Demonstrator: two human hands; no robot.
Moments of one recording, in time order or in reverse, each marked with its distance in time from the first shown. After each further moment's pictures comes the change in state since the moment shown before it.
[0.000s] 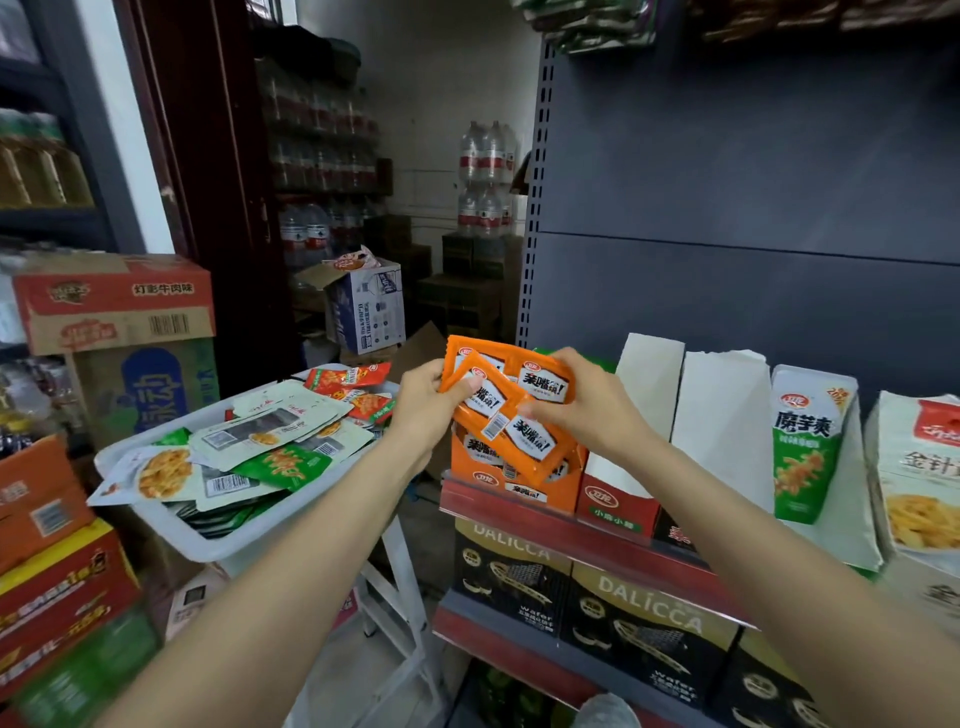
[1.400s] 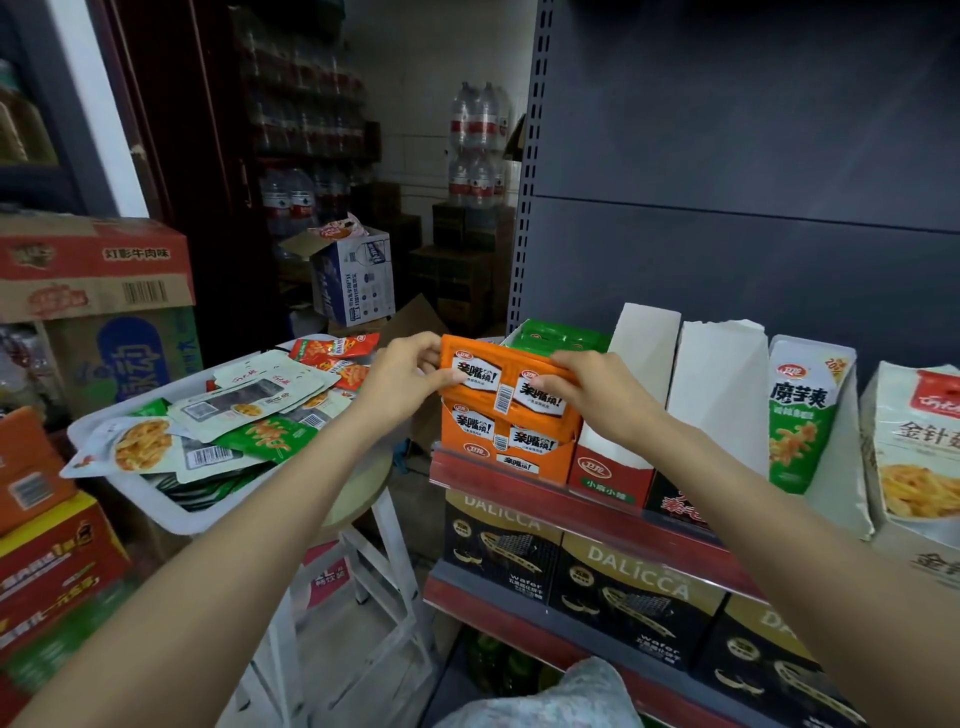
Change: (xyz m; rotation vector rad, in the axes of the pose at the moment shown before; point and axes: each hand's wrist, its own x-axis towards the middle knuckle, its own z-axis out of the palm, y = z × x) left_hand 0.005 0.000 -0.024 0.588 -0.145 0.258; right_hand -0.004 0.016 -0.006 -0.249 -0.157 -0.099
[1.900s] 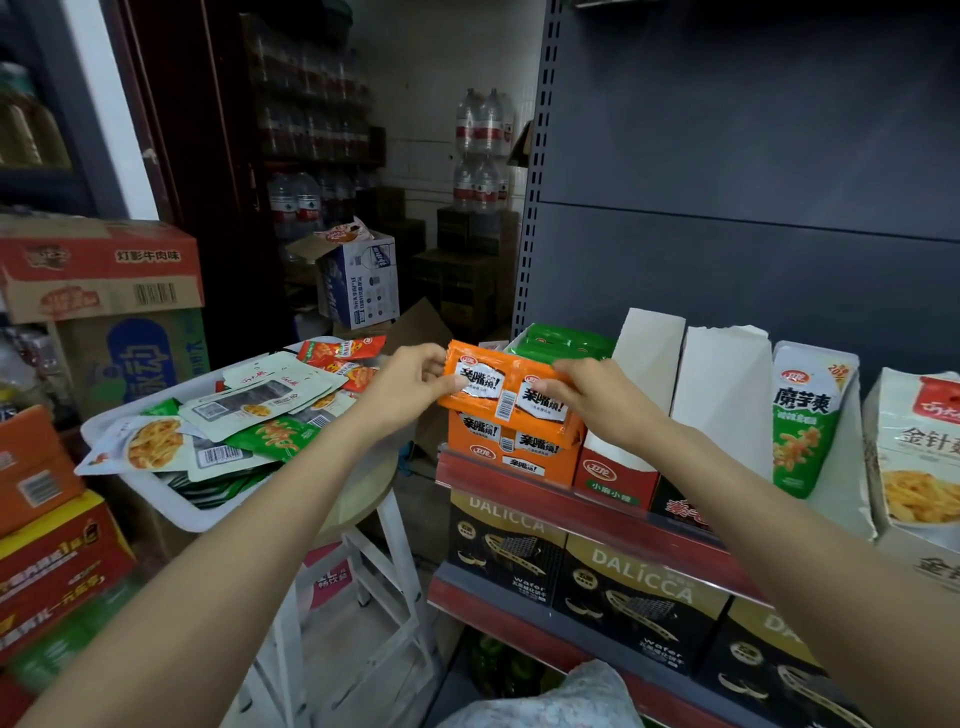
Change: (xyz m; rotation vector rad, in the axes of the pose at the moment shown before) left_hand -0.004 -0.006 -0.004 -0.077 -0.112 -0.056; right_hand 0.002 0.000 0.003 -0.057 -0.036 0.012
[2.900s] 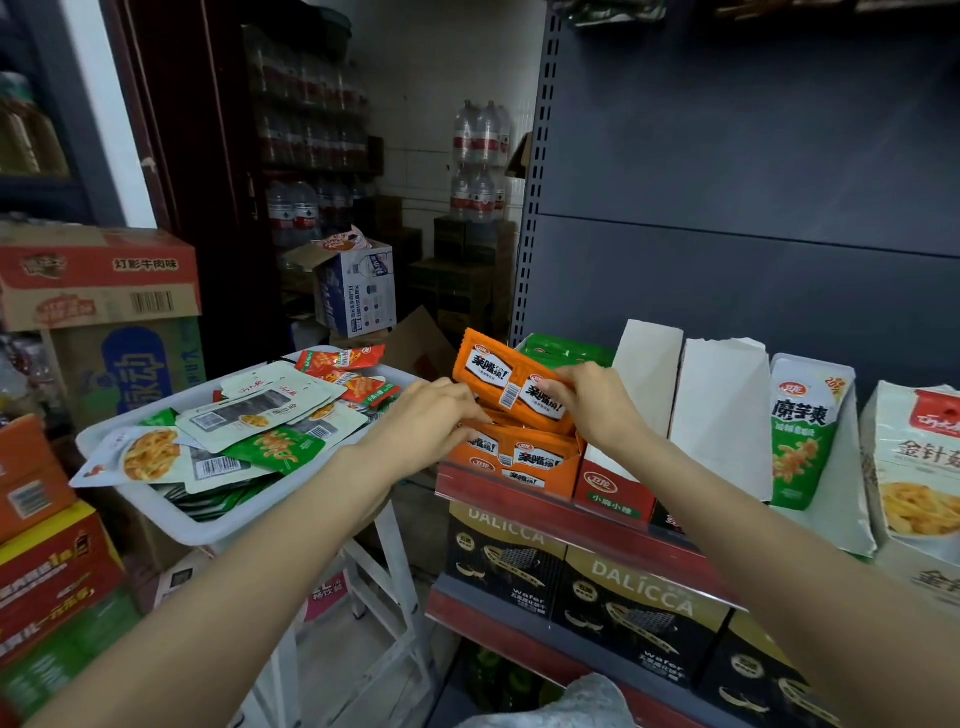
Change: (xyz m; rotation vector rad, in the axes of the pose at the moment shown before) left_hand -0.013 0.009 0.010 0.828 -0.181 0.389; right_hand 0.016 0.005 0.015 0.028 0.123 0.140
